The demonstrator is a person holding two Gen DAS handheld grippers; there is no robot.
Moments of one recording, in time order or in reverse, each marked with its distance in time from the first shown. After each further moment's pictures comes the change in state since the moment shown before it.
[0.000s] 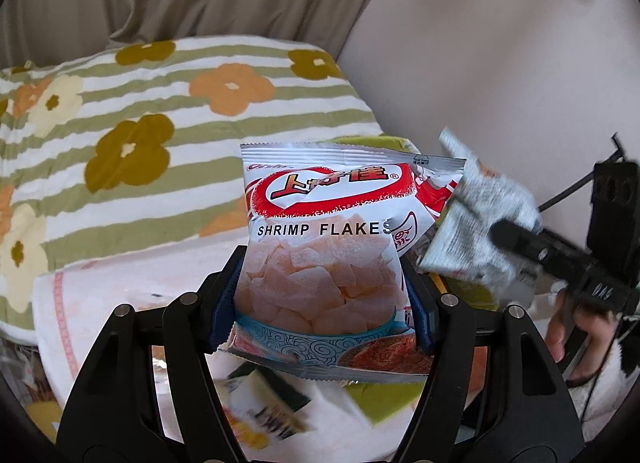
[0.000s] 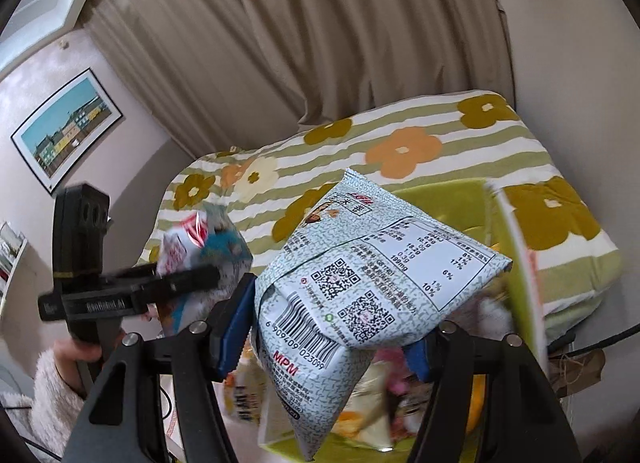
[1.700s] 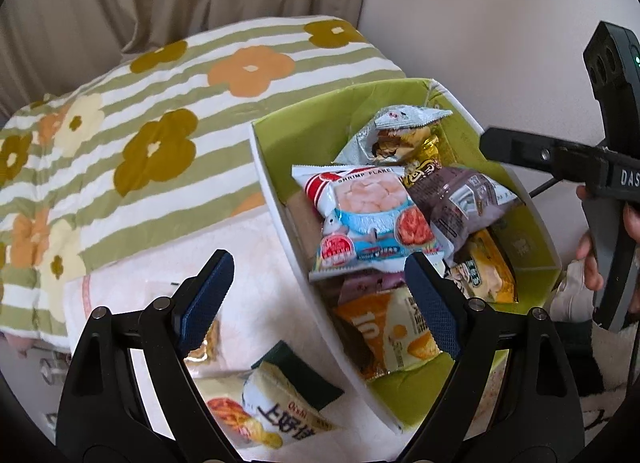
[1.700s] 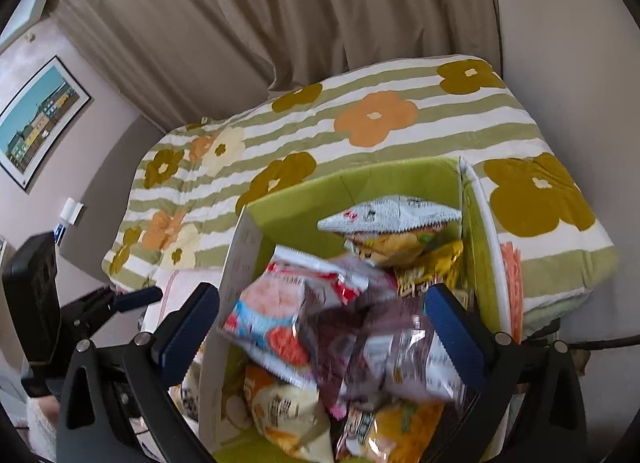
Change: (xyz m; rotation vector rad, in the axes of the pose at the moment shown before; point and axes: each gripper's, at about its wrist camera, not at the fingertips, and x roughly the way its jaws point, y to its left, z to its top) left arm 0.026 -0.031 -0.033 0.123 0.070 0.203; right arm 0.042 -0.039 0.009 0.020 0.157 -0.057
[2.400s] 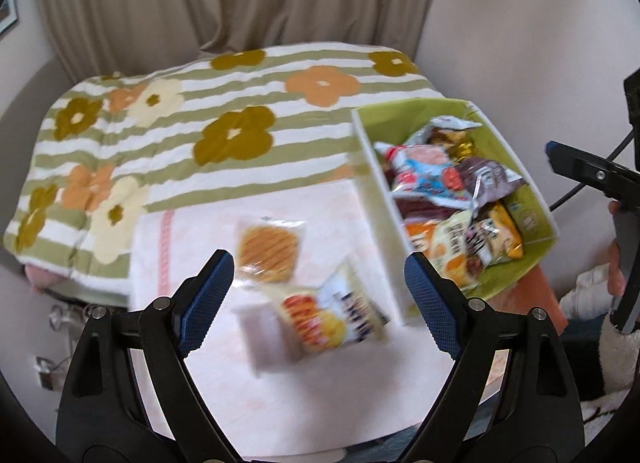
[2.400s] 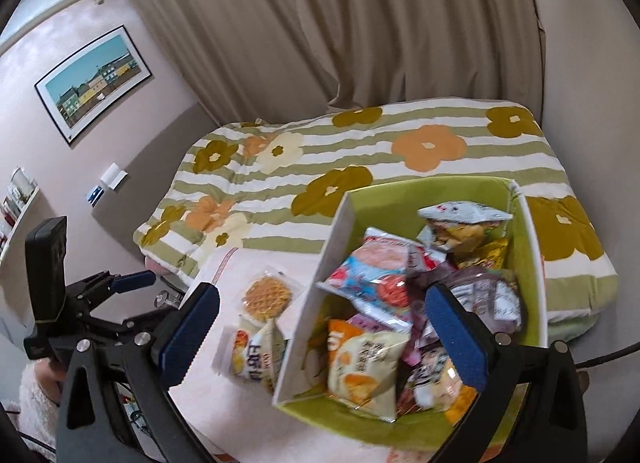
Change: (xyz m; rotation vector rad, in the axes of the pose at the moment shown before) left arm -0.121 0.056 -0.100 -0.151 -0.106 0.149; right arm -0.060 0.098 -0.061 -0.183 -0.099 0.071
